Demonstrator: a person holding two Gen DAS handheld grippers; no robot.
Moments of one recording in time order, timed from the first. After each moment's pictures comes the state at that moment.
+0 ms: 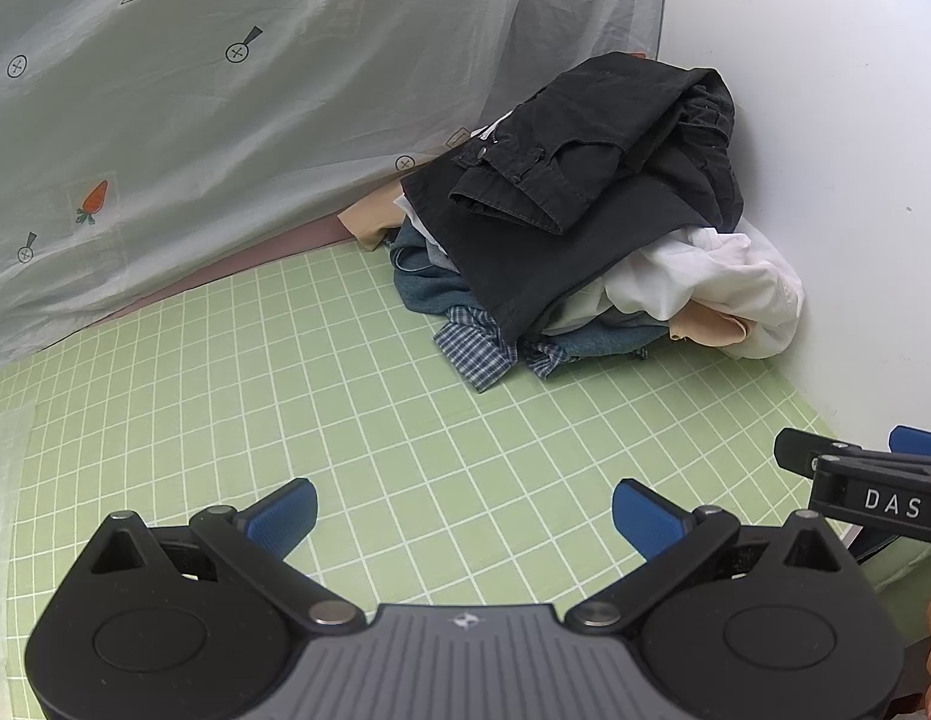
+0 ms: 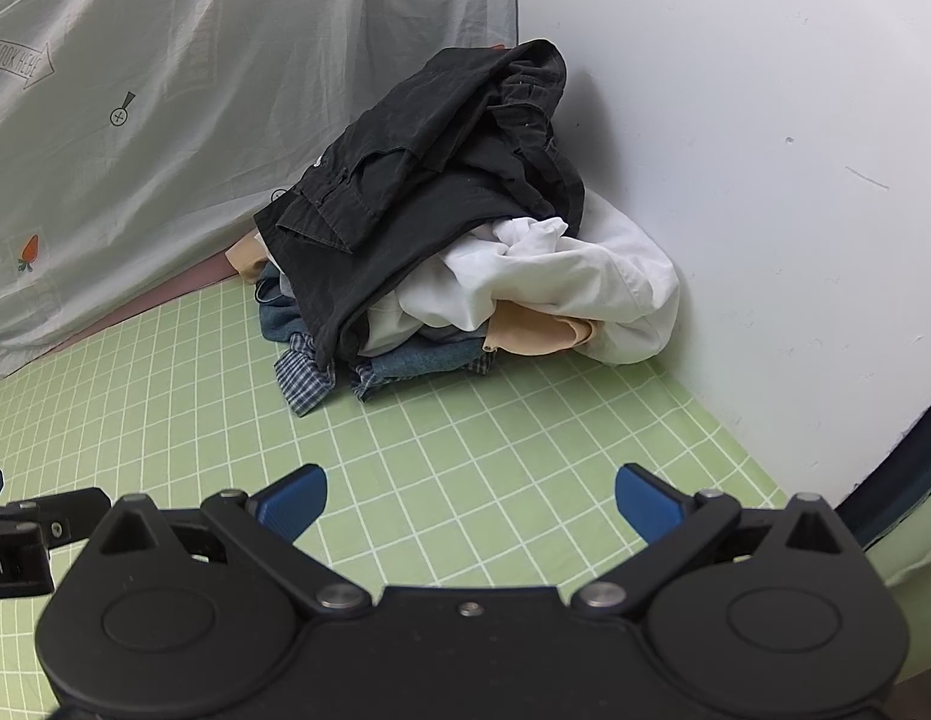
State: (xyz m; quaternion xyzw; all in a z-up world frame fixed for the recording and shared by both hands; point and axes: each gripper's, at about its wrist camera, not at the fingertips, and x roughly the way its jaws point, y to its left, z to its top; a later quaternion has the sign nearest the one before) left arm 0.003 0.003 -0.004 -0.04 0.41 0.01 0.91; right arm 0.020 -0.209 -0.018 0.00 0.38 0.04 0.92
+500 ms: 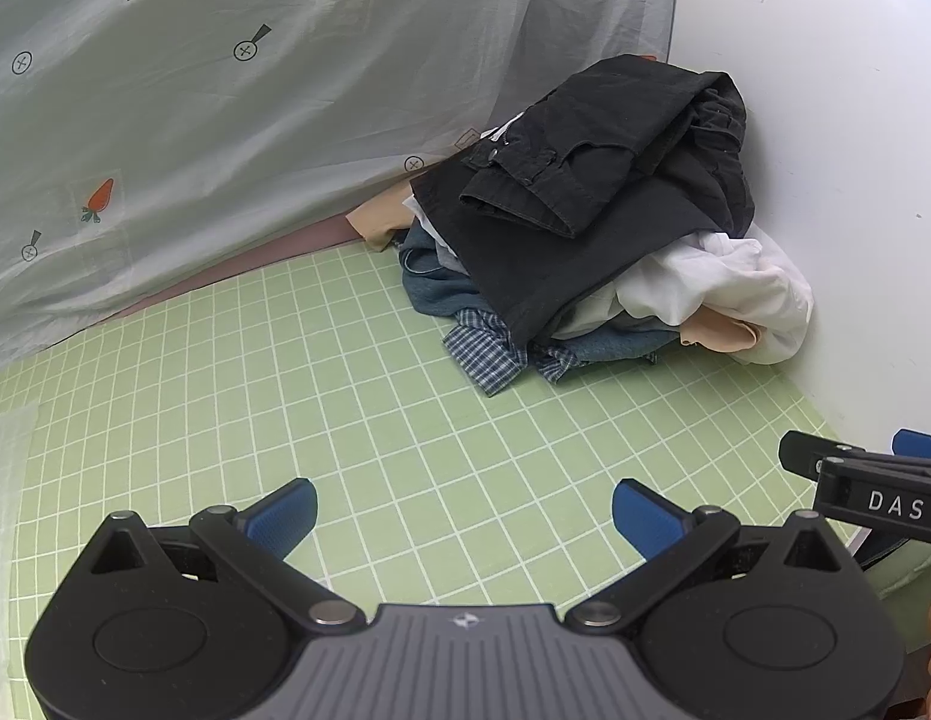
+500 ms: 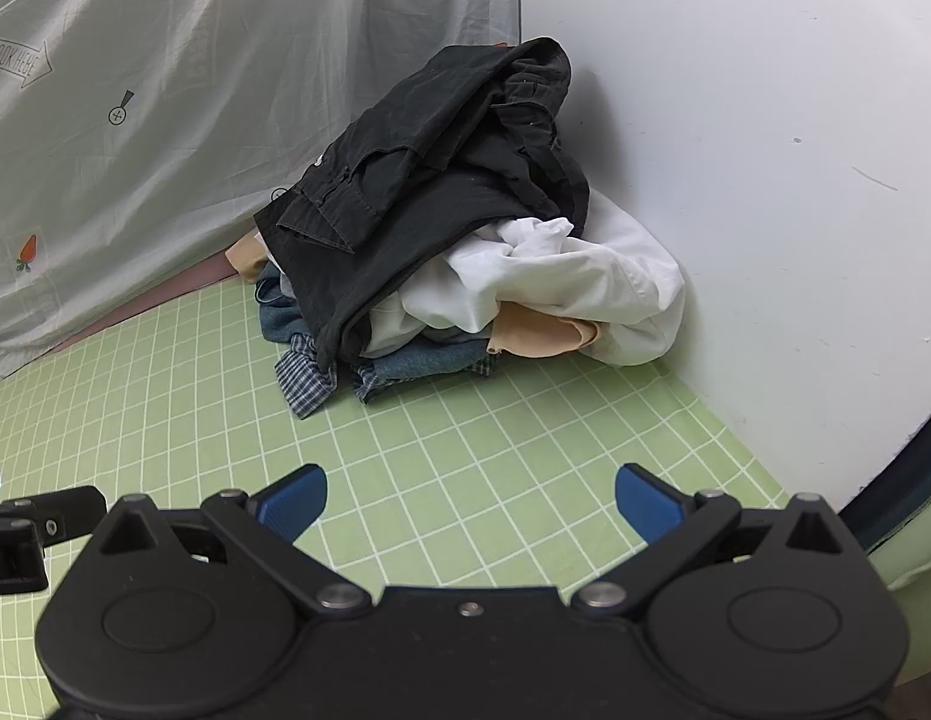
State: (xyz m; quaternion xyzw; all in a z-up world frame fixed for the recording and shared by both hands) left arm 0.007 0.009 -0.005 -0.04 0.42 0.01 0.91; right arm 0.027 -0.203 -0.019 0.00 0.38 0.03 0.92
